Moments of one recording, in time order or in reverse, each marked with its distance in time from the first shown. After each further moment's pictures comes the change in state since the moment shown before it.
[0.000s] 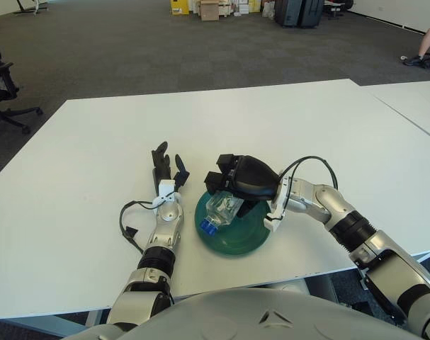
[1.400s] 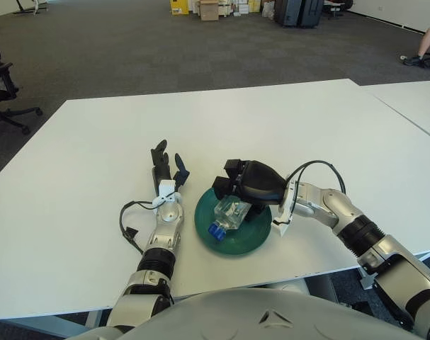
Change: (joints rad) left arm 0.020 -0.003 -0.010 -0.044 0.026 -0.001 0.015; right arm 0.031 -0.049 0.000 -0.002 0.002 -0.009 0.009
